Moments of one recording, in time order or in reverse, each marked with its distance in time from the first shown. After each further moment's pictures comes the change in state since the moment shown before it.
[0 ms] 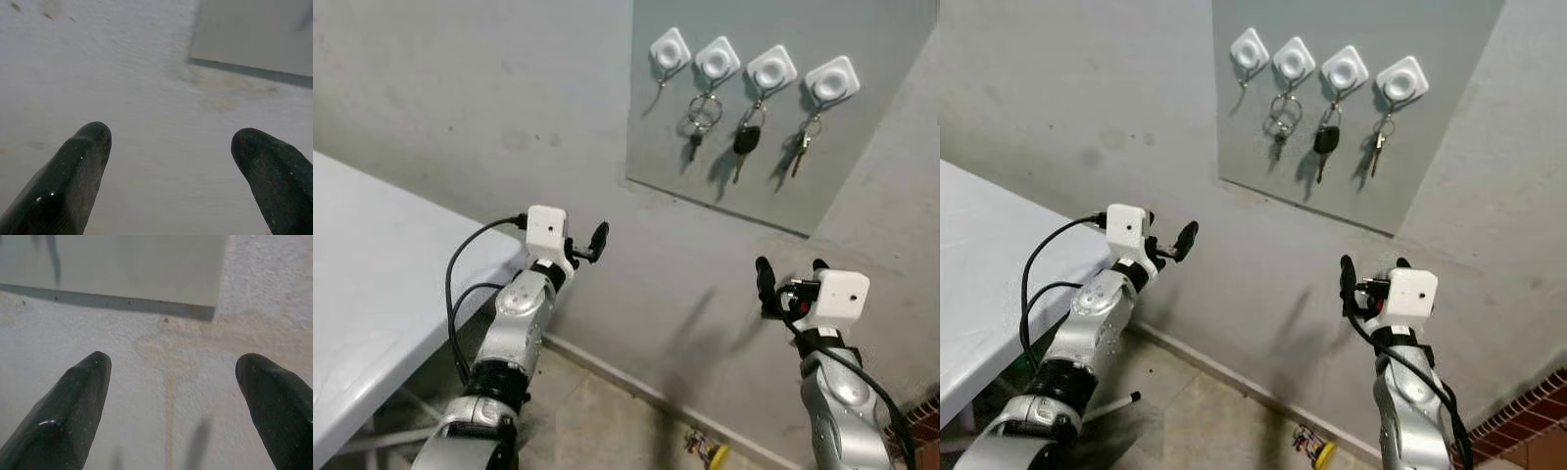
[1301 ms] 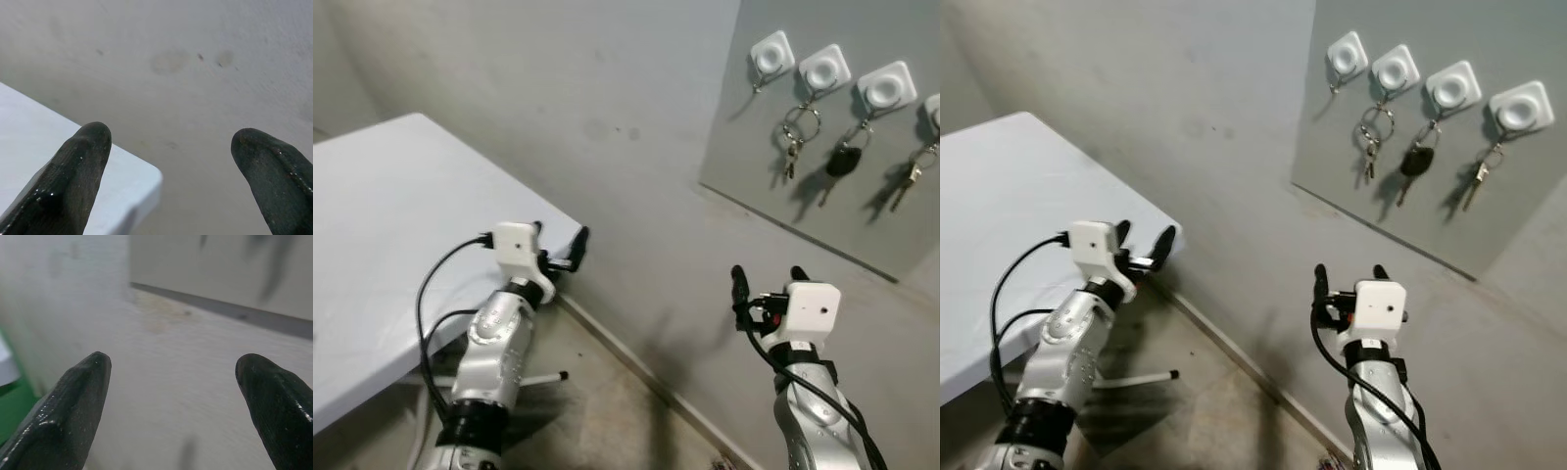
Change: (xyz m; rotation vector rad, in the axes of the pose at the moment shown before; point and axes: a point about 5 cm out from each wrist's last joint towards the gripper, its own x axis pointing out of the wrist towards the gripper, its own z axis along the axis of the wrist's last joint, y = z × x) left arm -0.018 0.020 0.020 -0.040 -0.090 0.071; right arm -0.012 0.025 0.004 -0.054 0.005 0.028
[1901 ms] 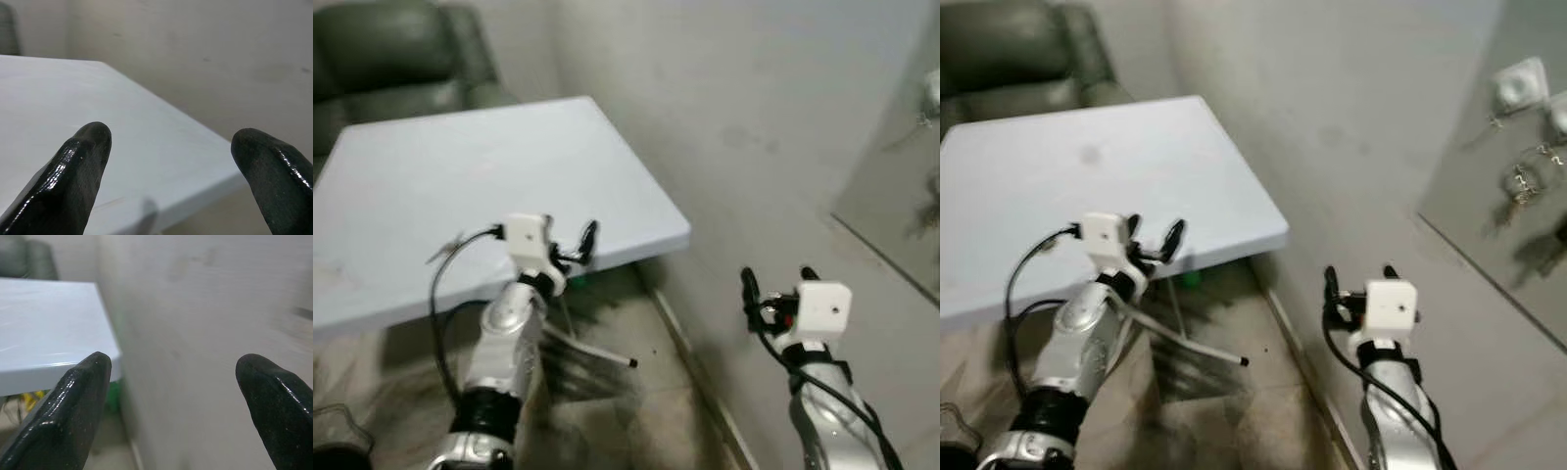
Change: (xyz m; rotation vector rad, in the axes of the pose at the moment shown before) left arm 0.009 -0.017 -0.006 -0.006 0.029 -0.038; right arm 0.000 -0.016 -0.001 -0.035 0.012 -0.016
